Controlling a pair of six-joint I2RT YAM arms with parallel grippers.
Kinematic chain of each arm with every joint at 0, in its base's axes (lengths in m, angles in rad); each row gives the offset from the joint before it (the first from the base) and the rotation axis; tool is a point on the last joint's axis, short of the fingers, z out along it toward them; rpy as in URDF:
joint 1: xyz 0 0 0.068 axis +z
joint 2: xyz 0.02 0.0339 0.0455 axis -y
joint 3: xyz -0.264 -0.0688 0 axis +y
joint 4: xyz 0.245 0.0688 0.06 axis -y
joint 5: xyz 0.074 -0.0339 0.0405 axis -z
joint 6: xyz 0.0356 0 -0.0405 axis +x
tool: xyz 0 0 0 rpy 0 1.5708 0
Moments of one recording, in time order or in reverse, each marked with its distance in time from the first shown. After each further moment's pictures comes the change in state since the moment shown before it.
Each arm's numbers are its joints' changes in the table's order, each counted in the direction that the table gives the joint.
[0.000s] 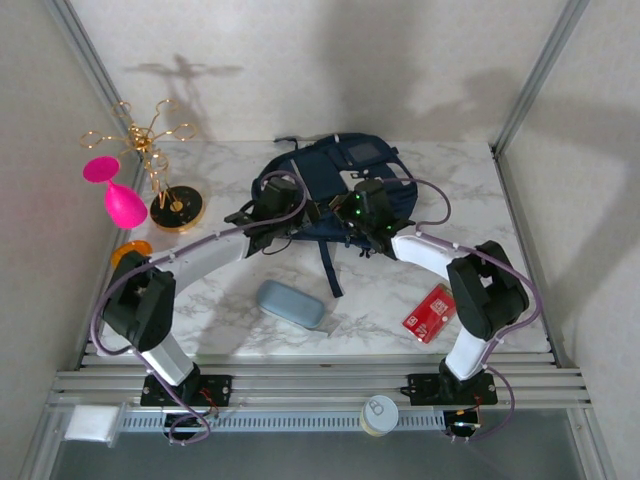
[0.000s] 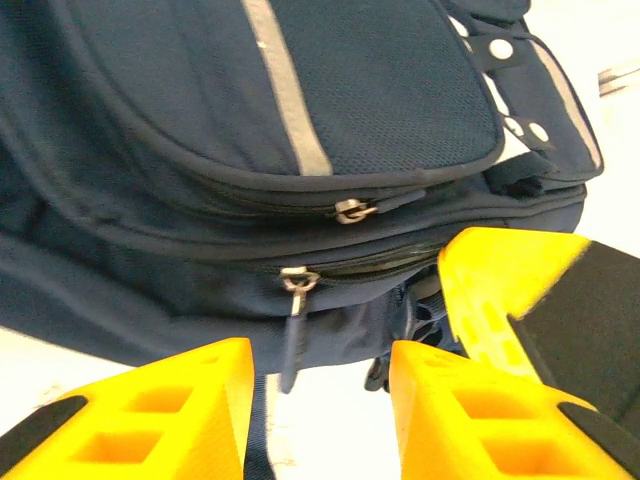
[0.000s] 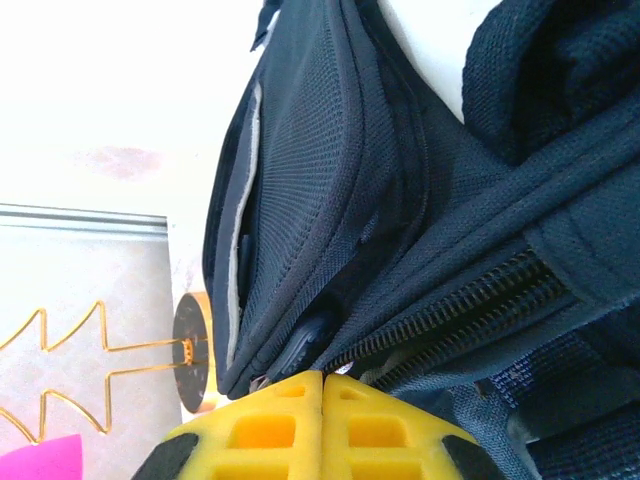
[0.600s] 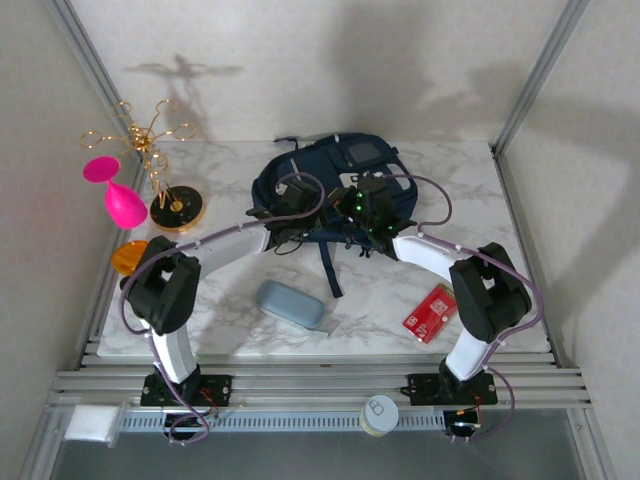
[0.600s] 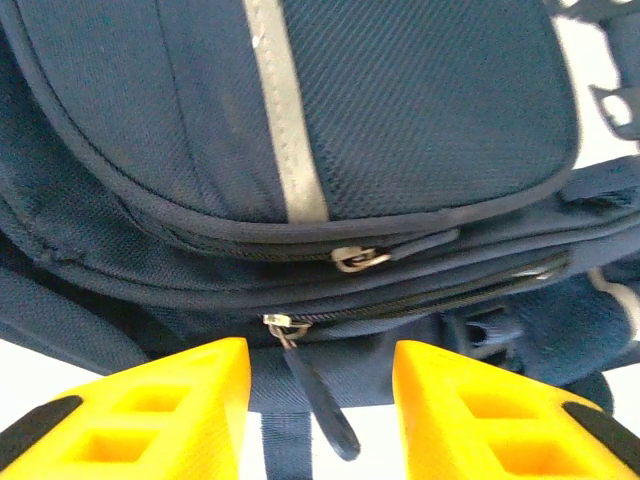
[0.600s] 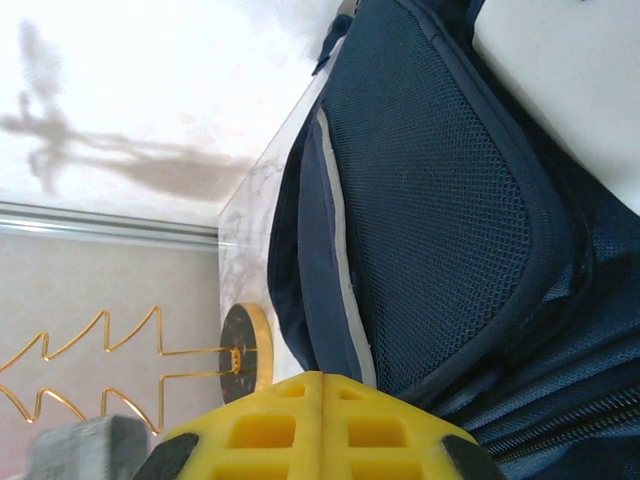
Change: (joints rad) left arm -0.040 -0.159 -0.116 -0.118 -0.098 0.035; right arm -0.002 0.014 0.008 0.085 0.000 0.007
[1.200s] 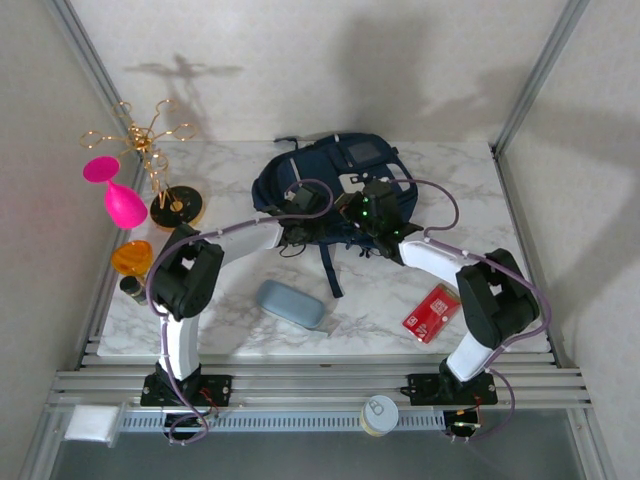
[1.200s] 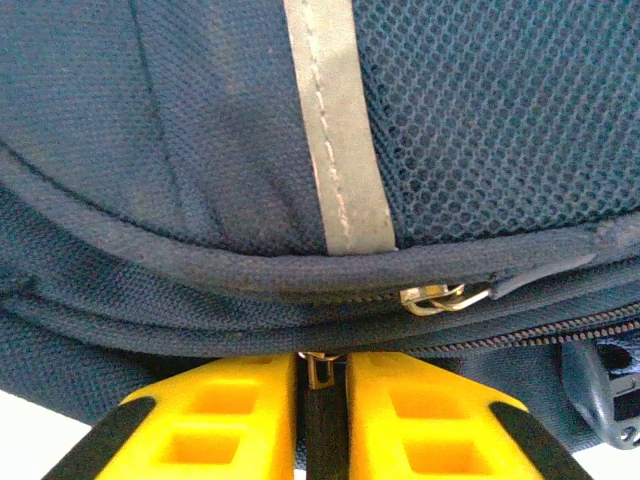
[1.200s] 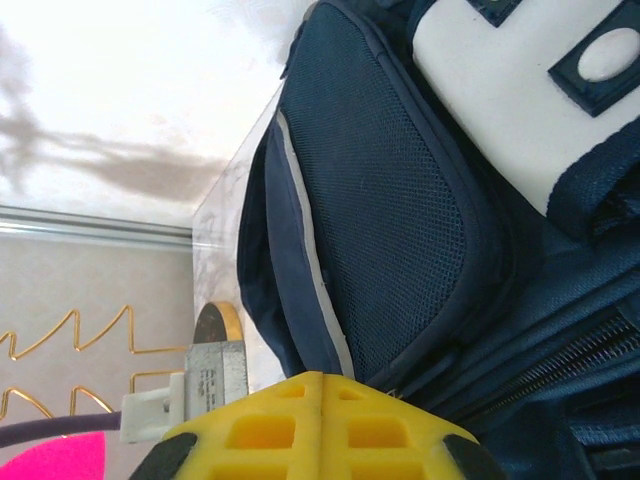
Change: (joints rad) left arm 0.001 -0.140 -0.070 -0.064 0.028 0.043; right arm -0.016 0.058 0.067 -0.030 0.010 -0.029
